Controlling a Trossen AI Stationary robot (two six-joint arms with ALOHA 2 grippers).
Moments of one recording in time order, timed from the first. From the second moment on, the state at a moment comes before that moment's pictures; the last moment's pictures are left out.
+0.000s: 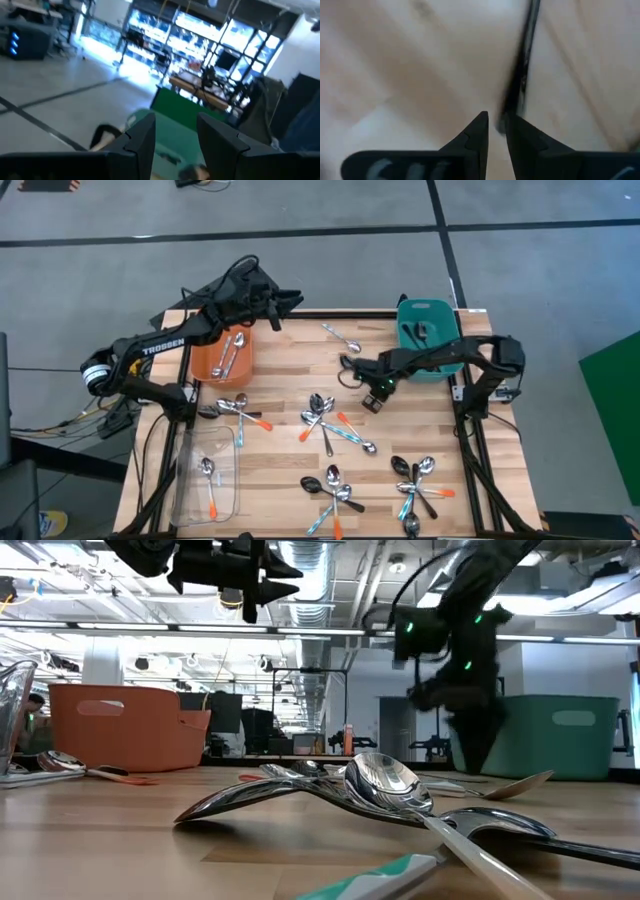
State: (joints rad) left arm 0.63 1.30 0.95 0.42 0.32 -0.41; right arm -0.19 1.67 0.97 -0.77 0.01 0.46
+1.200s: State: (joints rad) left arm 0.68 1.24 0.95 0.29 0.38 -0.30; right arm -0.32 1.86 1.24 -0.82 -0.08 0.23
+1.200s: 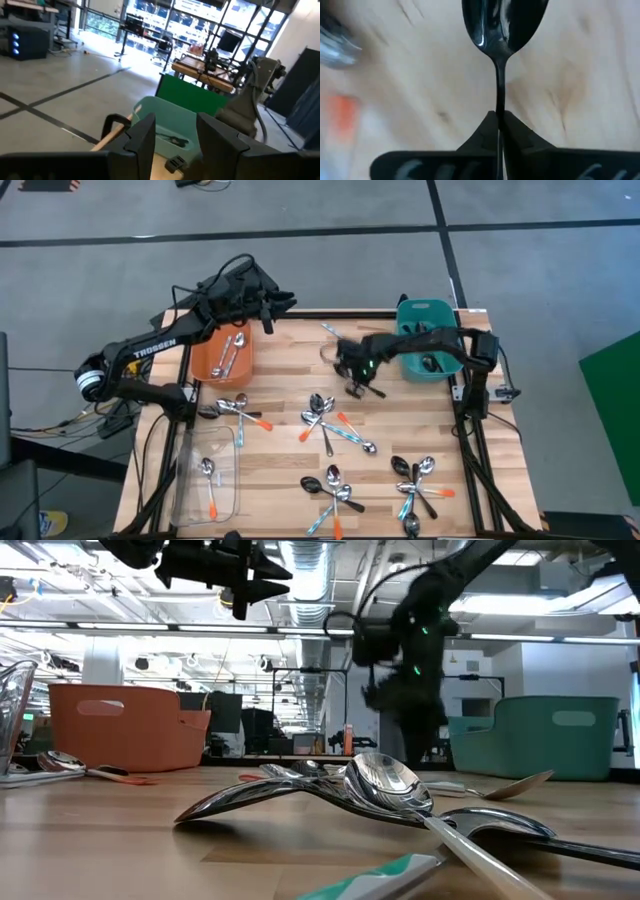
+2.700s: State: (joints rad) left arm 0.66 1.23 1.05 -0.26 0.24 -0.43; right arm -0.84 1.24 1.06 -0.78 0.09 0.16
